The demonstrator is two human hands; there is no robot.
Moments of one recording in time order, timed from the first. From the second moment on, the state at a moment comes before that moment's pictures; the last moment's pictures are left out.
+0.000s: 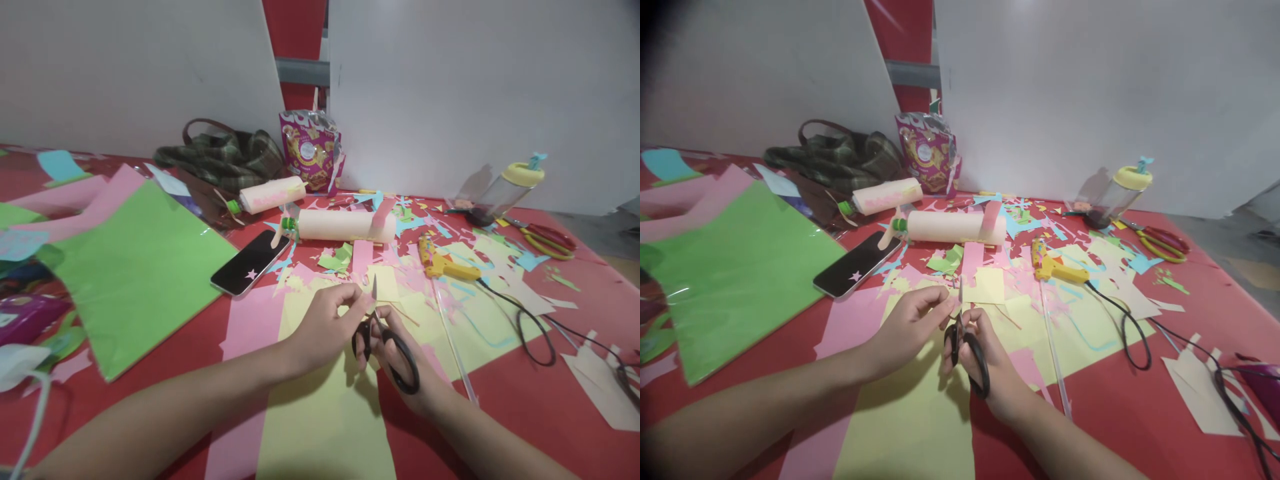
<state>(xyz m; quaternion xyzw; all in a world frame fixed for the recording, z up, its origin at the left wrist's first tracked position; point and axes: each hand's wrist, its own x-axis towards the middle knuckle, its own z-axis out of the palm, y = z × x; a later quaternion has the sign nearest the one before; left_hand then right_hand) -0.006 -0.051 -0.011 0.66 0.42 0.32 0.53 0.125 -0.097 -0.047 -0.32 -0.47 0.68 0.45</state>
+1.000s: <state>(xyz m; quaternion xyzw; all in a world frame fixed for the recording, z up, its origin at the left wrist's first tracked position) 0.001 -0.060 -0.024 0.56 0.42 0.35 0.63 0.116 -0.101 -0.043 -0.44 -0.50 0.60 0.44</state>
